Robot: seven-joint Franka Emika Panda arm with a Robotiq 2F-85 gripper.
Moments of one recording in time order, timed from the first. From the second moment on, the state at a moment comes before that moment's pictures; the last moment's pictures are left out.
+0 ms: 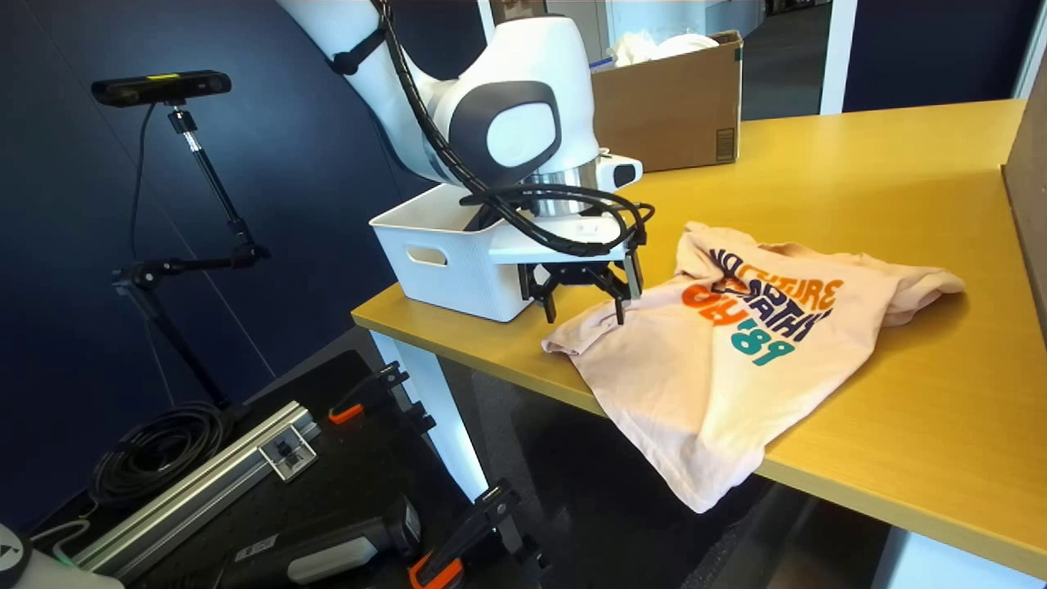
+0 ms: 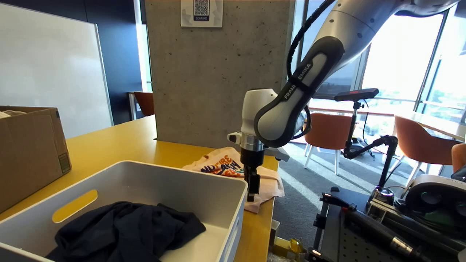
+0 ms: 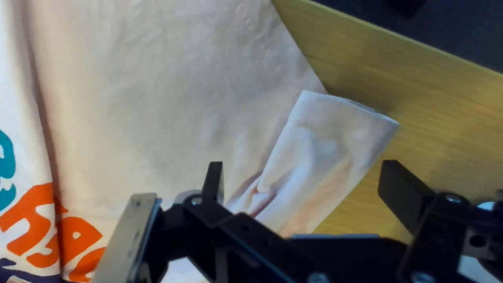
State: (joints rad) arm -0.07 0.57 0.09 -2.09 -0.06 2.69 -0.59
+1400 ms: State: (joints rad) arm -0.01 0.64 0.12 -1.94 -0.13 2.65 -0.57
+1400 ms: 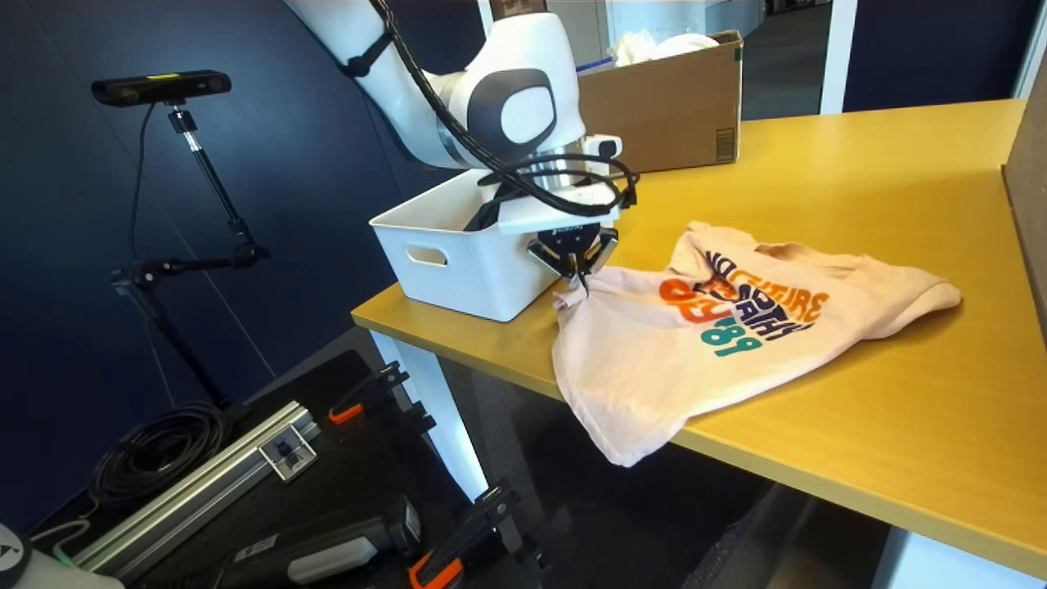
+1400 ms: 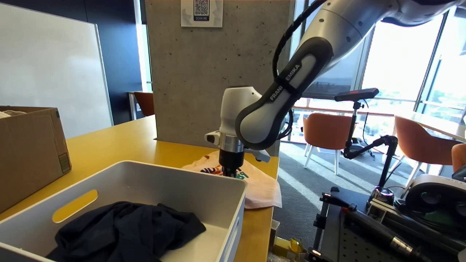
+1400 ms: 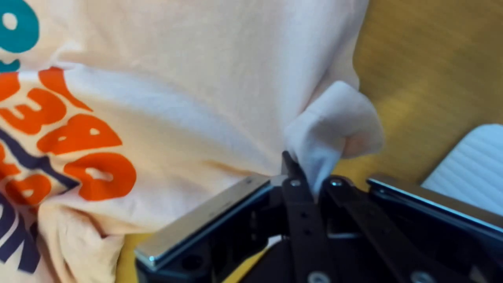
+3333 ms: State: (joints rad) arm -0.07 0.58 -0.07 -1.75 -0.22 2.51 -0.34
